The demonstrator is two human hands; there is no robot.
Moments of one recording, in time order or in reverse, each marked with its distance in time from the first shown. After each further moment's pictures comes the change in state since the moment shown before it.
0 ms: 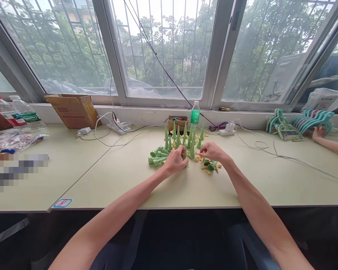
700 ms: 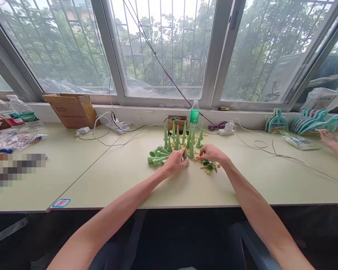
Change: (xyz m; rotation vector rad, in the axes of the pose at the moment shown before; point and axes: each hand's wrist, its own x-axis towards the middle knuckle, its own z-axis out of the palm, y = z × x) left_hand -0.001 0.000 0.004 0.030 -0.106 0.003; right_hand 0.003 0.004 0.006 -0.027 -0.159 0.180
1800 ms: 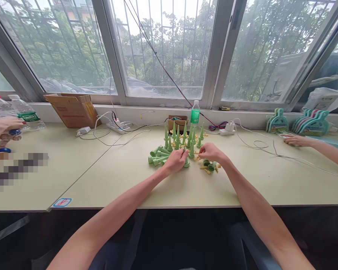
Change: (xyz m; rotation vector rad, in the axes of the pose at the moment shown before) left_hand 0.005 0.000 0.000 -0.113 0.028 -0.094; right_hand -0.001 -0.006 0.000 0.135 0.085 -0.055
